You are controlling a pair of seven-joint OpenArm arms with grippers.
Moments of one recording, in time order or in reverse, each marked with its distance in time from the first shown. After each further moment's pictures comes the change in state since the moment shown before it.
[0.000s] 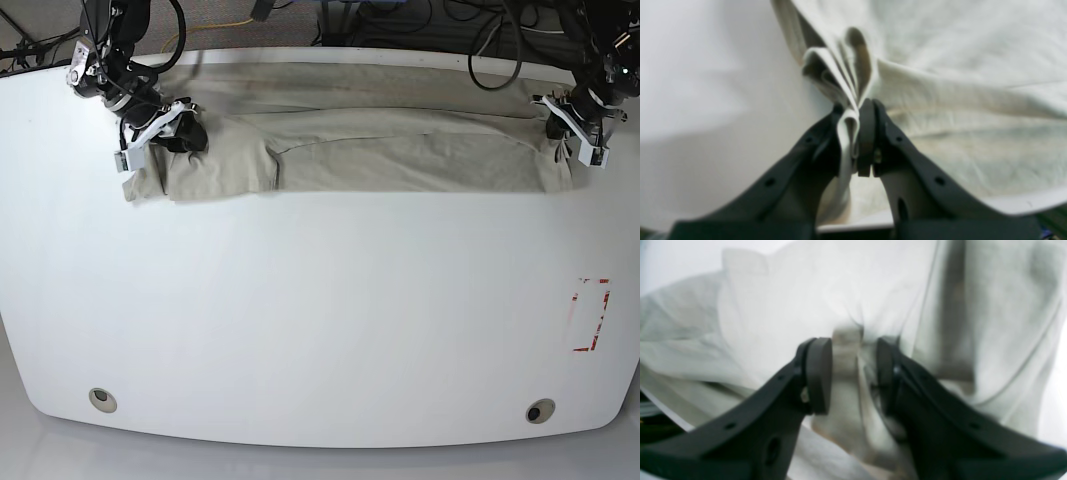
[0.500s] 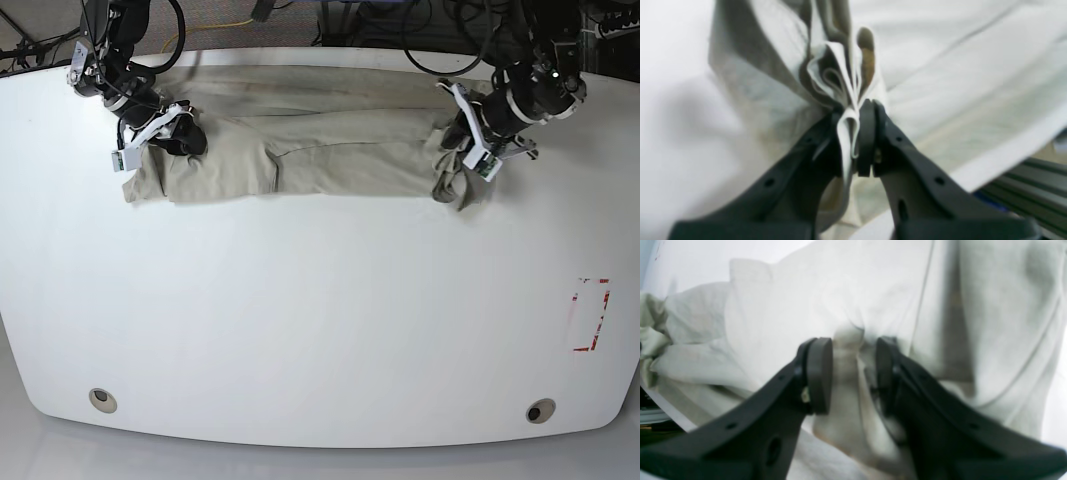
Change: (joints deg) left arm 1.5 1.6 28.1 12.4 -0.4 0.0 0.0; right arm 0.4 0.2 0.1 -2.6 1.3 0.6 1.4
